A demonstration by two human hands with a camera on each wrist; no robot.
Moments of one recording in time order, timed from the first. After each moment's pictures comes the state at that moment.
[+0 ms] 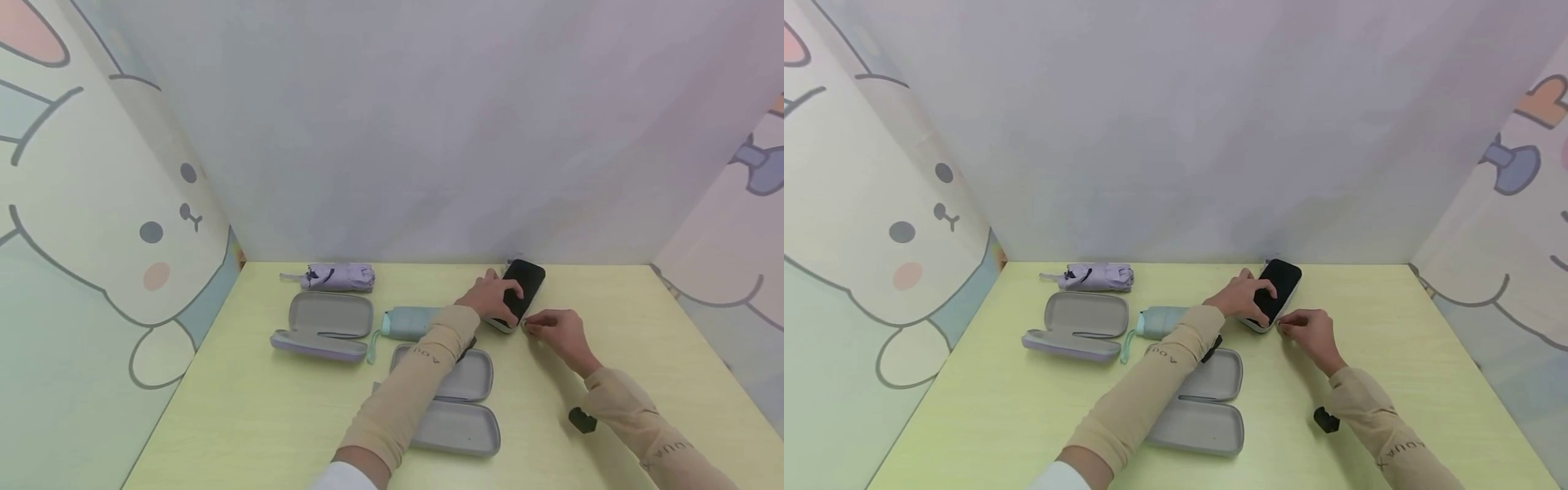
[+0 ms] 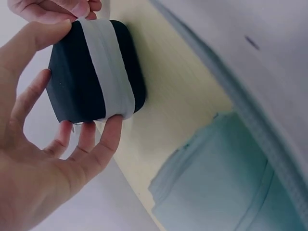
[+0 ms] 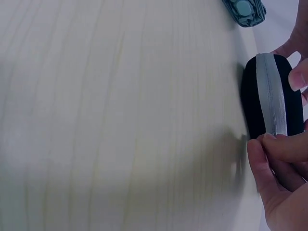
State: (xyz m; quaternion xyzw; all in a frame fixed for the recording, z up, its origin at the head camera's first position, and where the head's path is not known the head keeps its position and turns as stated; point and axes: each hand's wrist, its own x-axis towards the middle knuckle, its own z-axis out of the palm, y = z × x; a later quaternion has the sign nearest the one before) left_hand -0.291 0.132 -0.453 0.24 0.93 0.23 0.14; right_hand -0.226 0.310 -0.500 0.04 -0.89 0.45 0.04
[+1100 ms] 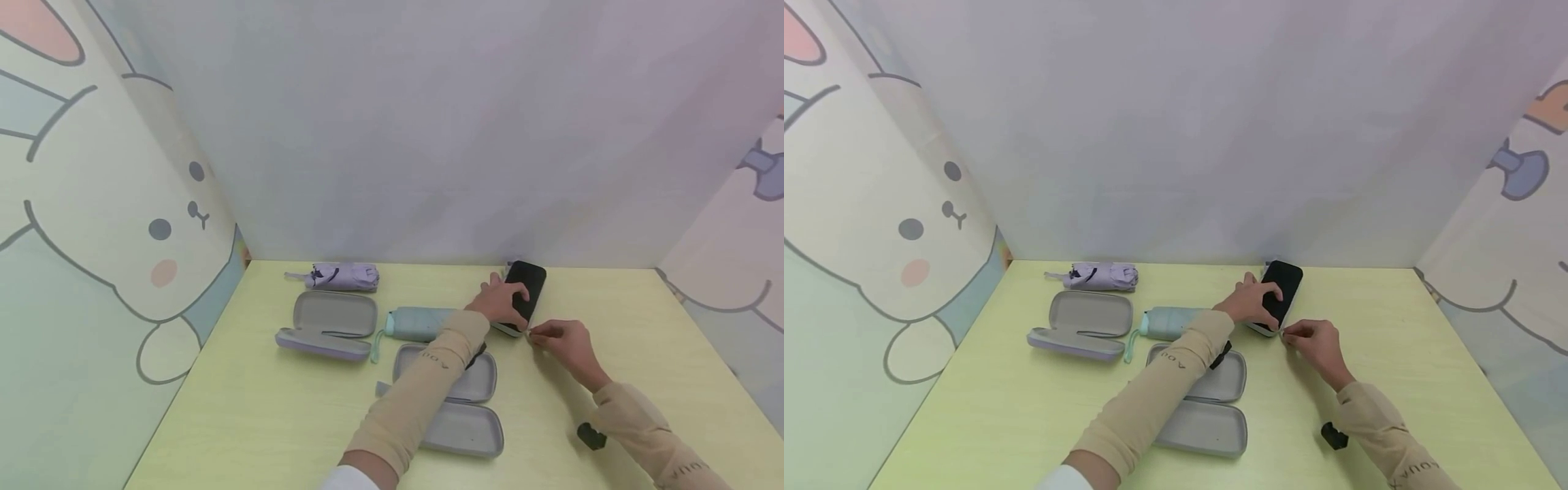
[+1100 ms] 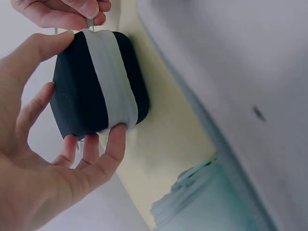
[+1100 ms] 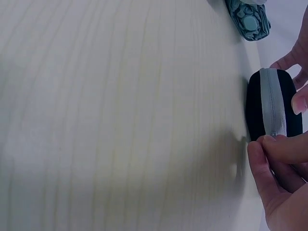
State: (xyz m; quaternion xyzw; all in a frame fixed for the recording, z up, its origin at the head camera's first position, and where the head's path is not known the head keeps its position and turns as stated) left_hand -0.280 0.142 -0.450 0.20 0.94 0.23 0.12; right_hand -0.210 0.308 -0.502 0.06 -0.90 0.42 0.05
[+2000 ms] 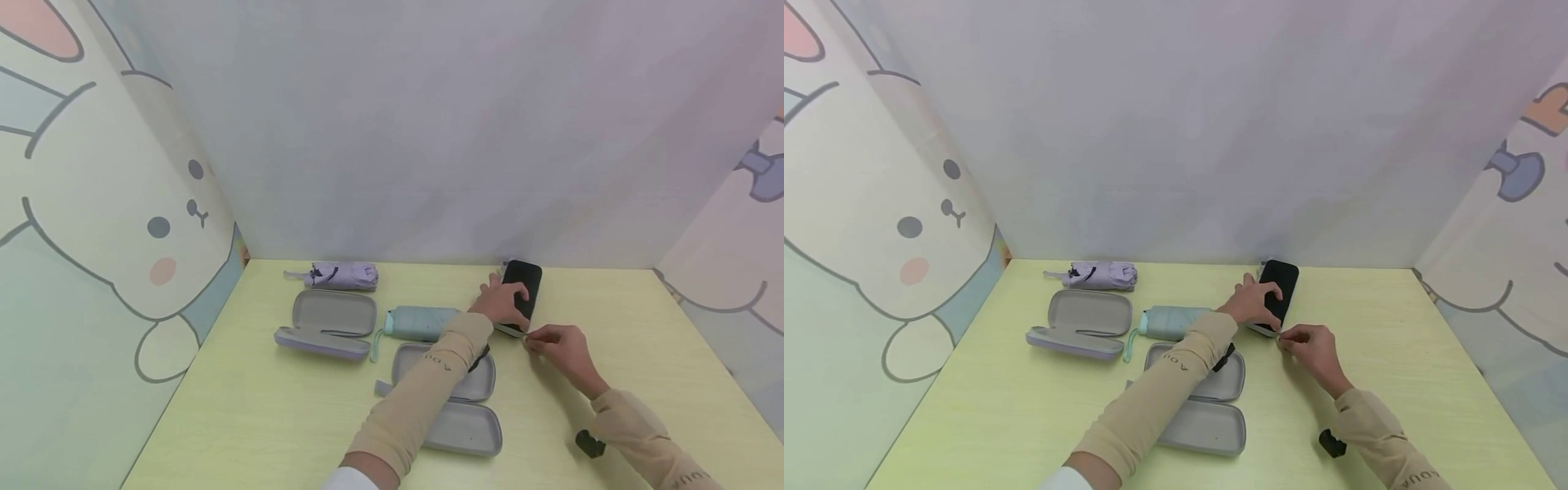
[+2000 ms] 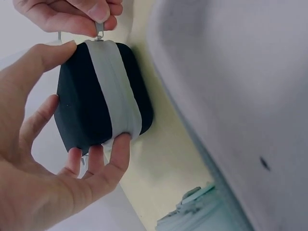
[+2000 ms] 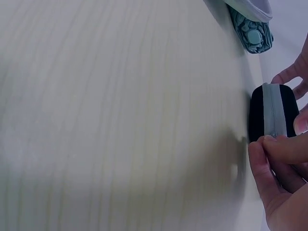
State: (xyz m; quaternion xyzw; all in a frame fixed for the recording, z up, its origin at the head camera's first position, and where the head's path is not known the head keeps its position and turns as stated) left_hand -0.268 0.146 -0.444 0.17 0.95 0.24 0.10; right_hand -0.201 0.303 -0.502 0.05 -0.90 0.42 0.03
